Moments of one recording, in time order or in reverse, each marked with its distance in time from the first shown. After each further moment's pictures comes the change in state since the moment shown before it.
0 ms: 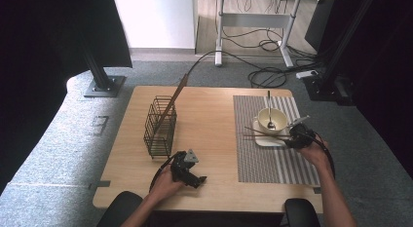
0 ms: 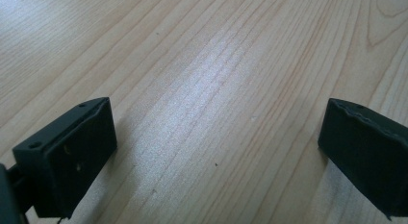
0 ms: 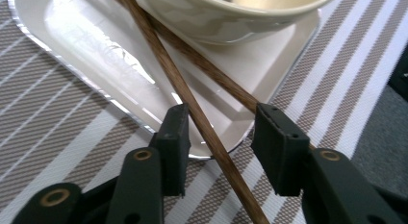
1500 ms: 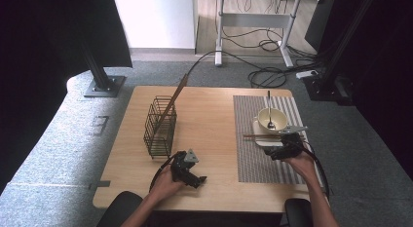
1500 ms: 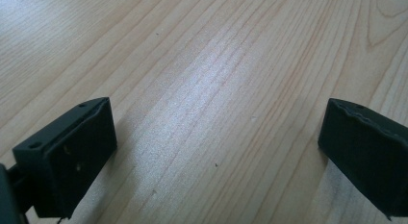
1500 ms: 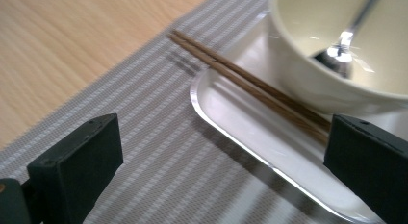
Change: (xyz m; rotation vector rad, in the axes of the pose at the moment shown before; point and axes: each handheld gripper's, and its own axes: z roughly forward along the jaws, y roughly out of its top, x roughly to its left) left arm 0.000 0.000 0.000 -0.001 -0.001 0.000; right arm 0.065 0.003 -0.019 -0.299 0.187 0.094
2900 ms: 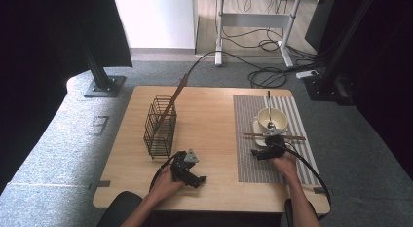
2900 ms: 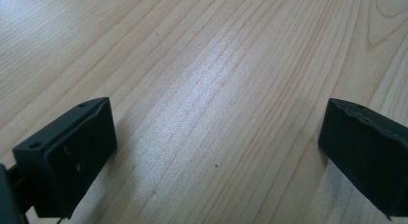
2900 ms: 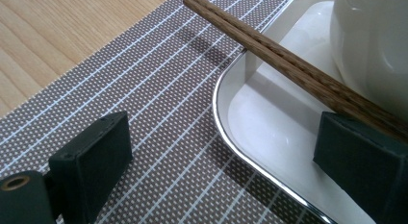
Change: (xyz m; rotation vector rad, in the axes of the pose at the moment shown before) left arm 0.000 0.000 0.000 0.003 -0.001 0.003; right arm 0.011 -0.008 0.063 0.037 -0.018 0.004
